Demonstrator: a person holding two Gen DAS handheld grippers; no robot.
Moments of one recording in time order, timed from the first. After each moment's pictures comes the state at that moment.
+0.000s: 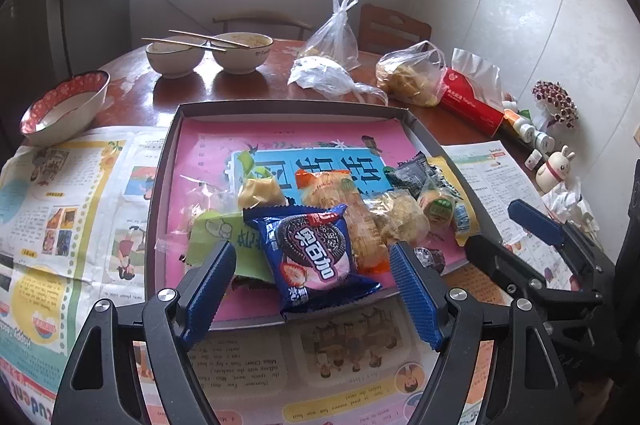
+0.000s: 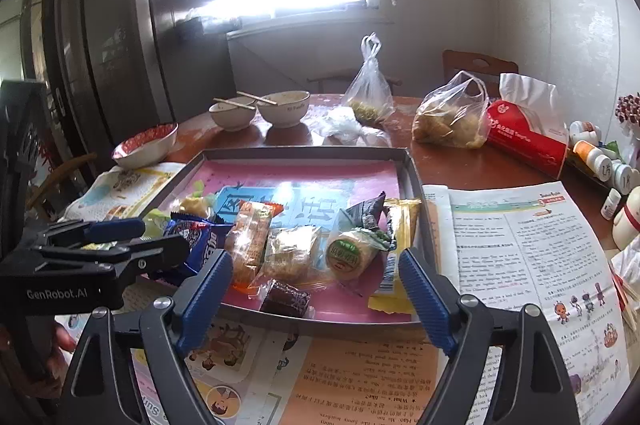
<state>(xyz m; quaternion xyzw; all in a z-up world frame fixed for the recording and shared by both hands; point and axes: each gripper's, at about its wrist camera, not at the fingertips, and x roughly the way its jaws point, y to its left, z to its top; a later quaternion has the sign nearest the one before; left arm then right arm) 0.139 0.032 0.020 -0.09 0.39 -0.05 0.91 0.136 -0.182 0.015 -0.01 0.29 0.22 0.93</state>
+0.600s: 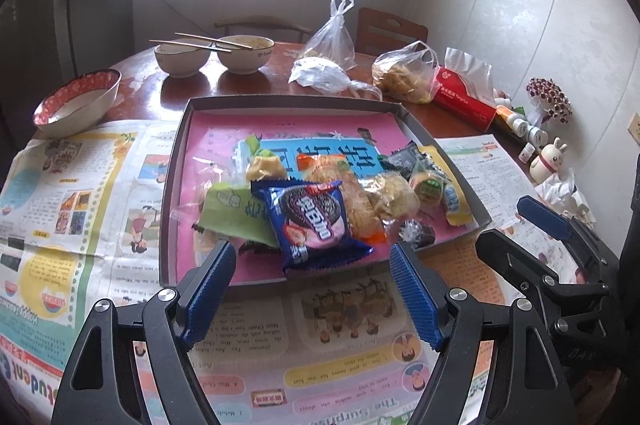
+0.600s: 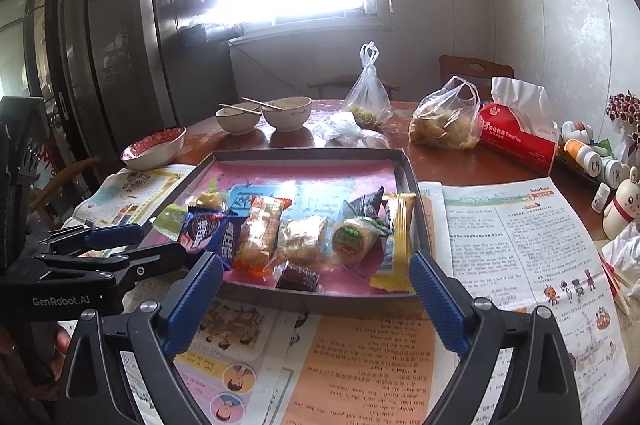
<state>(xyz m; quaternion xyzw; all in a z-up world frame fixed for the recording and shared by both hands) 0.107 0.032 0.021 -0.09 0.38 -0.05 0.92 0.108 -0.187 0.018 -0.02 0.29 0.22 0.93</state>
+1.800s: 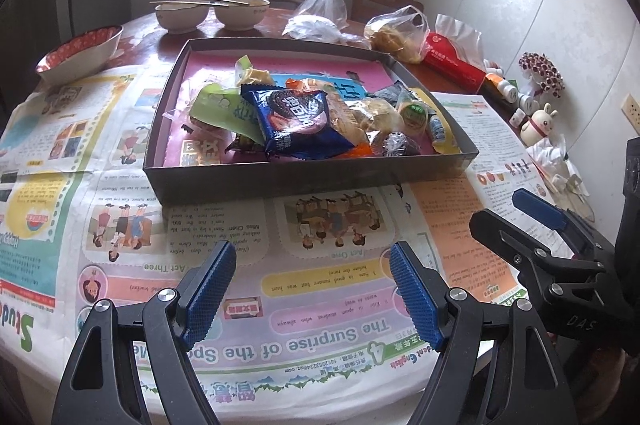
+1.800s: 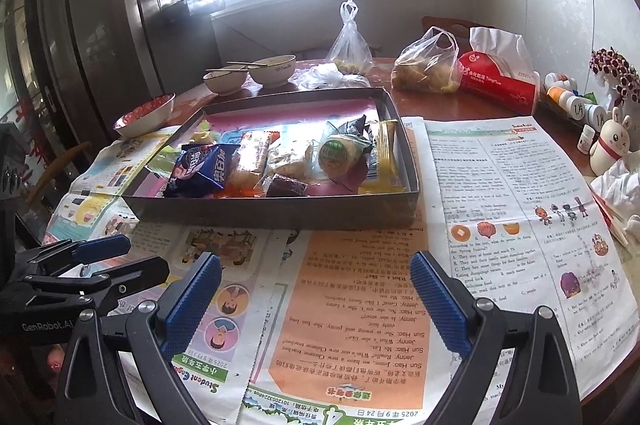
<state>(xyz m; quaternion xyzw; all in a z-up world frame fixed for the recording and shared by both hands) 0.062 0.019 -0.012 -0.10 0.42 -0.06 0.90 0.075 -0.203 -0.011 -0.01 0.34 0.20 0.92</state>
